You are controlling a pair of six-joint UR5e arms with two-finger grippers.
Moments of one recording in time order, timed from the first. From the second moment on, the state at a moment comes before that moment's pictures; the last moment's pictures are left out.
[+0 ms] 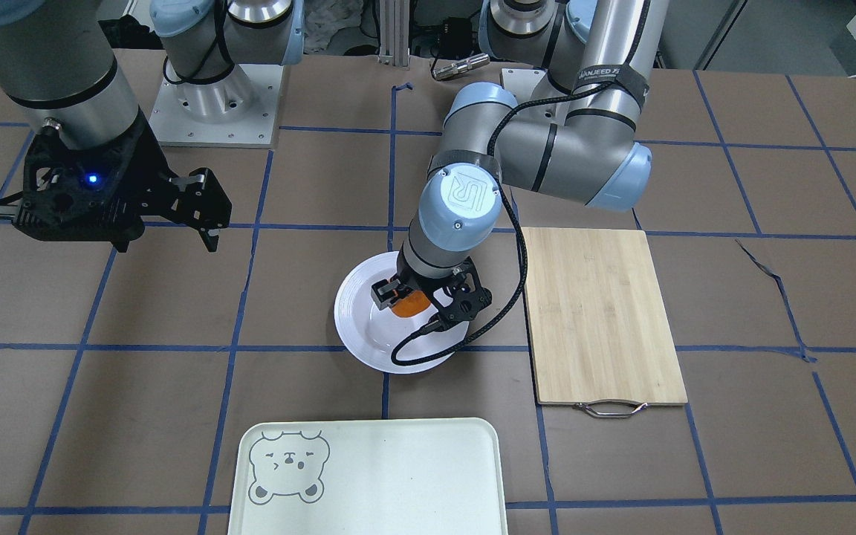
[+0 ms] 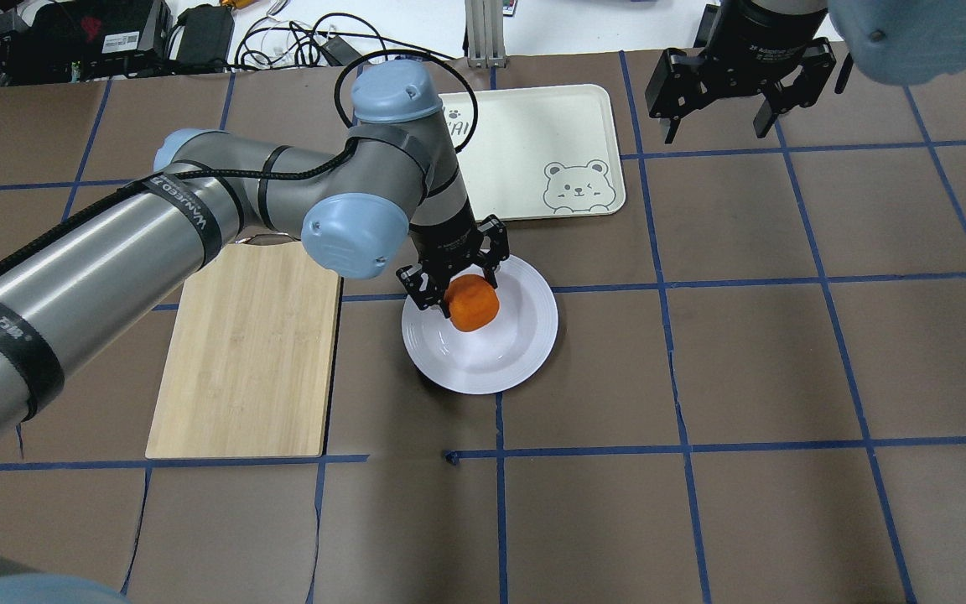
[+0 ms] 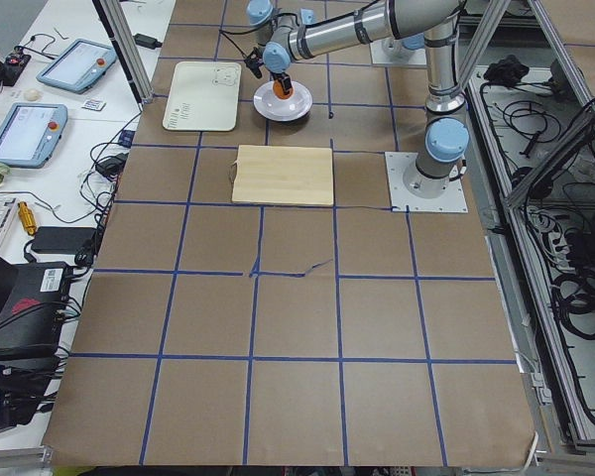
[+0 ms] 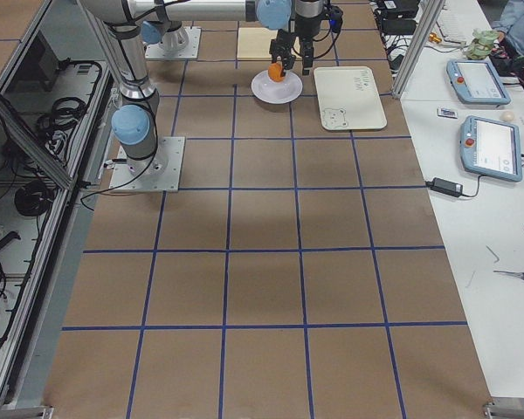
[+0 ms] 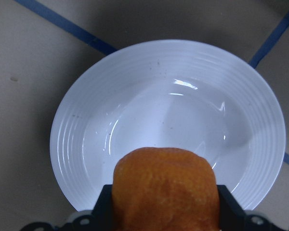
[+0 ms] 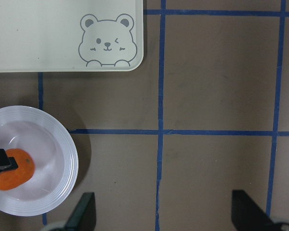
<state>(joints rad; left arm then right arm) -1.87 -1.98 -1.65 -1.22 1.38 -0.86 1.59 -1.43 1.44 -1.63 -1.57 0.00</state>
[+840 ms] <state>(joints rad) -1.66 -1.89 -1.57 -1.19 1.51 -0.44 1.58 -1.40 1.50 -1.68 -1.41 0.01</state>
